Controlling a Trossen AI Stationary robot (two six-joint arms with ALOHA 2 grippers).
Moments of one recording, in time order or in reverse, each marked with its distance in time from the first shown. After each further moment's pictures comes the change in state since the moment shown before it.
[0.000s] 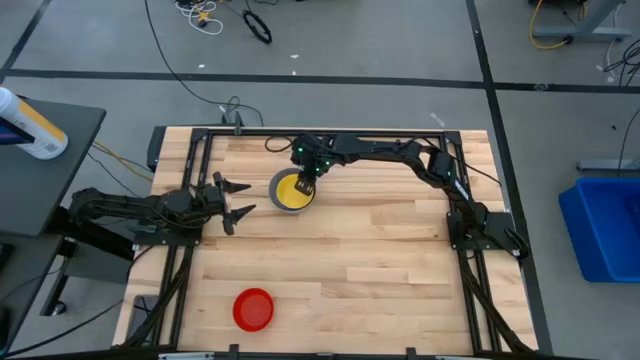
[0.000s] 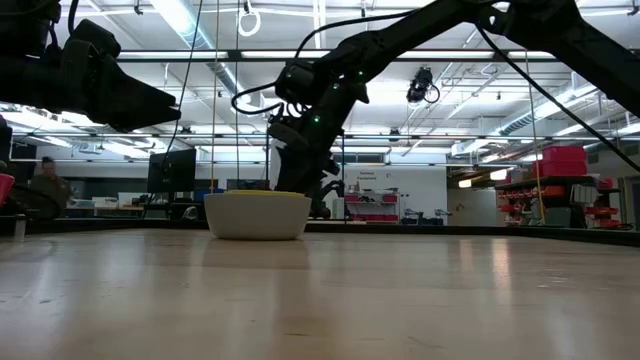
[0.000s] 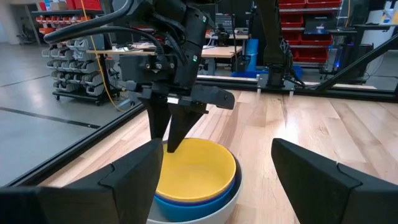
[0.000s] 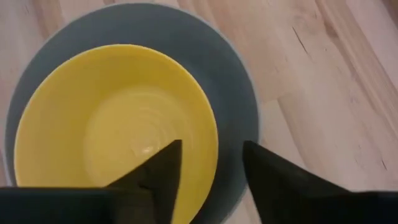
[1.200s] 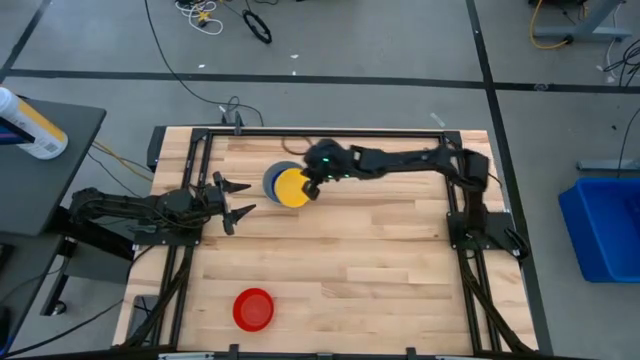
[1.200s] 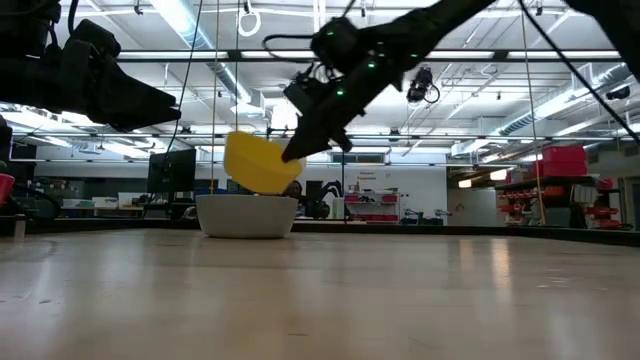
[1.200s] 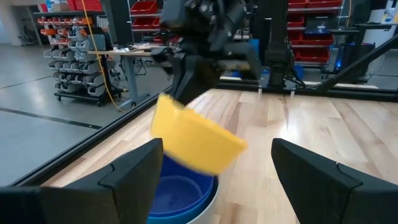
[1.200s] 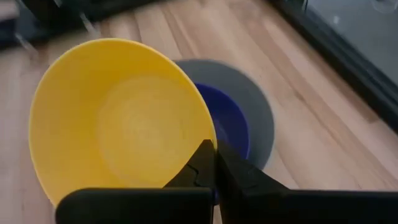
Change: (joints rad) left arm 0.000 0.000 0.000 0.002 -0.003 0.005; right arm 0.060 -0.316 -0.487 0.550 0.109 0.072
